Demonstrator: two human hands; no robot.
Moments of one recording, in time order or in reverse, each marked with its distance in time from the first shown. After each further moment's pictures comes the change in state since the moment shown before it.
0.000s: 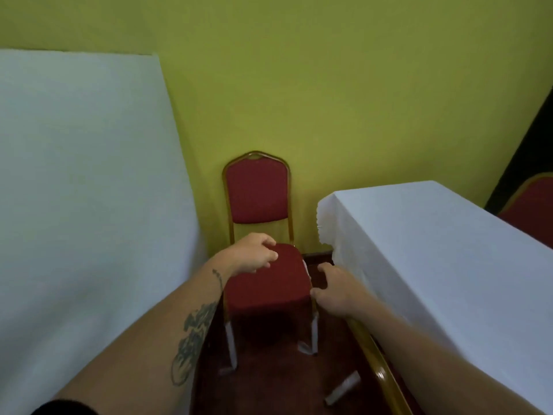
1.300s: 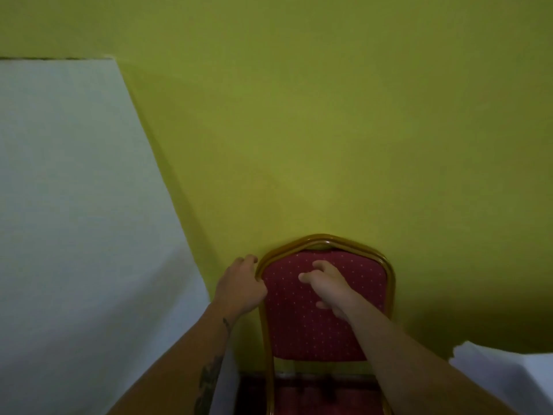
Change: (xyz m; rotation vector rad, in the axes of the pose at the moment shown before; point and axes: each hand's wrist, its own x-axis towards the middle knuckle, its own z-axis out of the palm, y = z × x) left_hand 0.577 -0.095 -0.329 0.377 0.521 -0.159; right_hand 0.751 -0.180 -0.029 0.771 -0.165 0.145
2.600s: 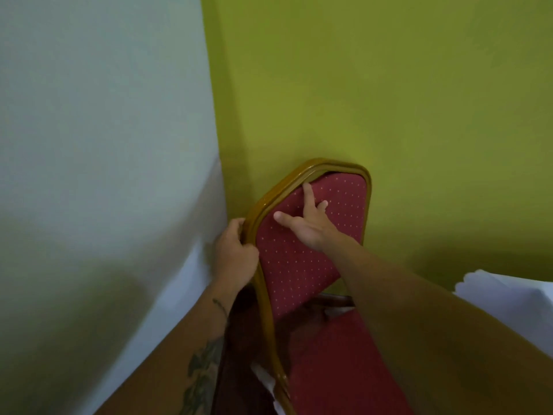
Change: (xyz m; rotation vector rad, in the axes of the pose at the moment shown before) left_hand -0.081 -0.153 0.087 -0.799 0.138 -0.199; right_hand 0.012 0.064 0.146 -0.478 -0.079 -0.131
